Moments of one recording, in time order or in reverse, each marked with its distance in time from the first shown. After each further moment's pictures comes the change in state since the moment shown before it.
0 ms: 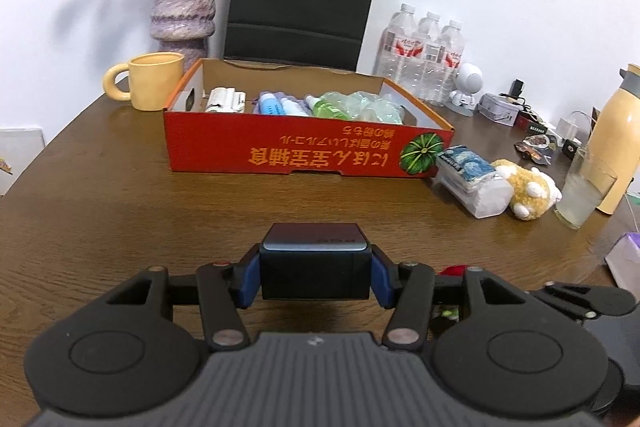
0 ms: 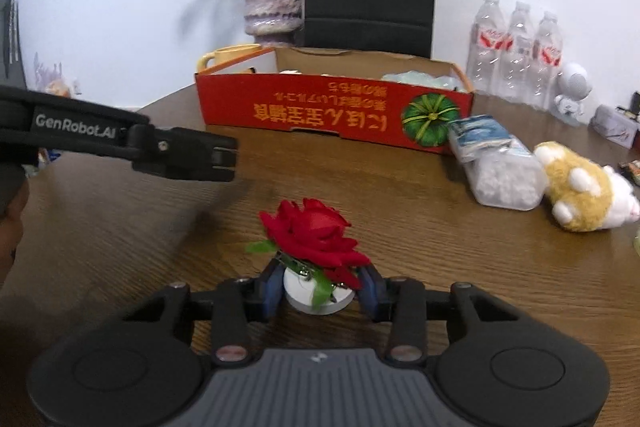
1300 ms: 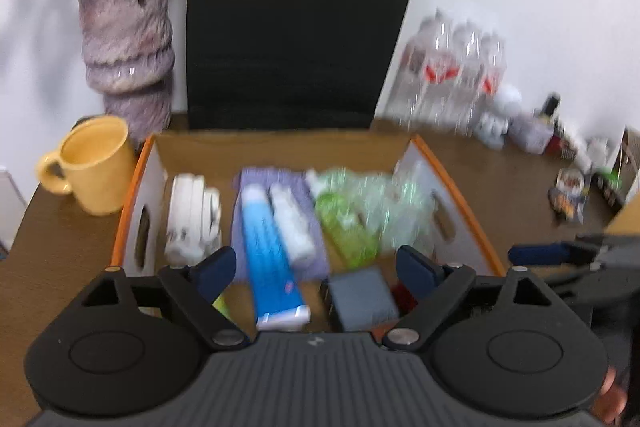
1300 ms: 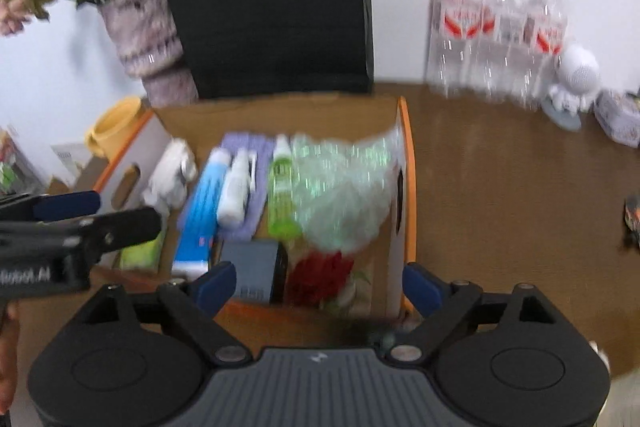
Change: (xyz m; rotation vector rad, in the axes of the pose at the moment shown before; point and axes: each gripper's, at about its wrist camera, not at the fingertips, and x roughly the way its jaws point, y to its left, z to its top) left arm 0.129 0.001 0.189 0.026 0.195 0.015; right arm 0.109 -0.116 0.222 0.216 0.303 -0.058
